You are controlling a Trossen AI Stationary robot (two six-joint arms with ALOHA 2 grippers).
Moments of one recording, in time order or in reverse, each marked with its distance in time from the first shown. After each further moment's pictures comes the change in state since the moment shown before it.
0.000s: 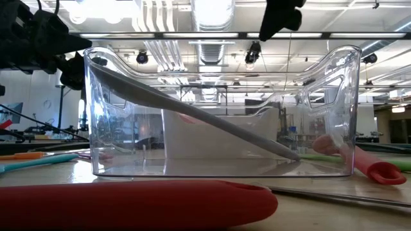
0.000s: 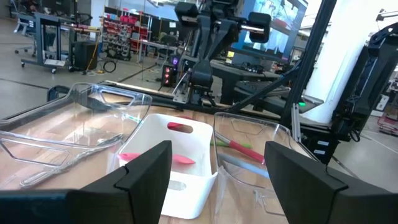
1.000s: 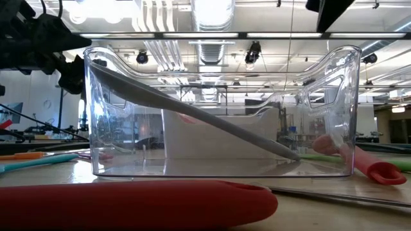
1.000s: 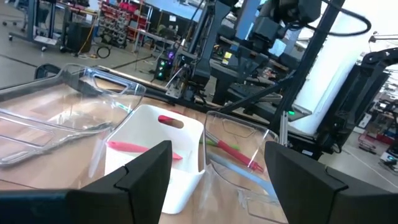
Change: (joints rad) left arm 0.000 0.006 0.004 0.000 0.011 -0.123; right arm 0.350 -0.006 -0.085 -0.126 0.071 0.167
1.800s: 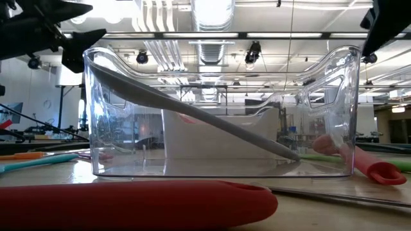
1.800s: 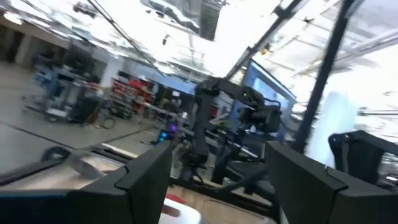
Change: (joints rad) left arm 0.000 0.000 0.001 0.320 -0.137 0.011; right arm 0.179 -0.353 -0.386 -0.012 0.217 0.374
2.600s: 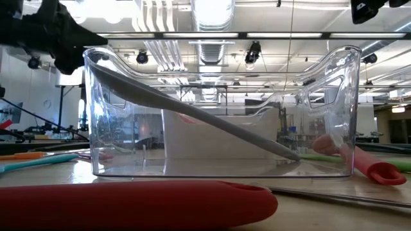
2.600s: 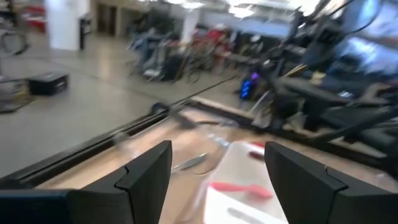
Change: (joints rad) left arm 0.000 0.104 0.193 -0.443 -0.269 0.134; right arm -0.100 -0.830 -0.441 0.778 -0.007 -1.034
